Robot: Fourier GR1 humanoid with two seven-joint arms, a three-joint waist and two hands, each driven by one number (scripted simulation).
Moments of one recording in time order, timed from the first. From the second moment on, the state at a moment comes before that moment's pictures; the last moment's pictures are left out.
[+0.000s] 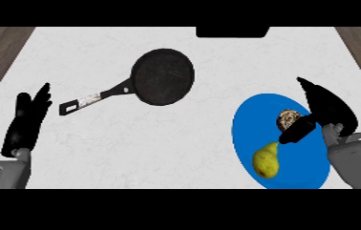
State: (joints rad) left arm -0.14 0.45 0.03 -1.27 0.03 0.16 0.22; right arm -0.36 -0.63 0.35 -1.56 0.33 0.14 1.02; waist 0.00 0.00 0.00
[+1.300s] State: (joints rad) left arm -0.12 0.38 0.12 -1.32 -0.06 0.09 0.24; right arm -0.34 -0.46 0.24 -1.33 0.66 0.22 0.84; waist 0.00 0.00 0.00
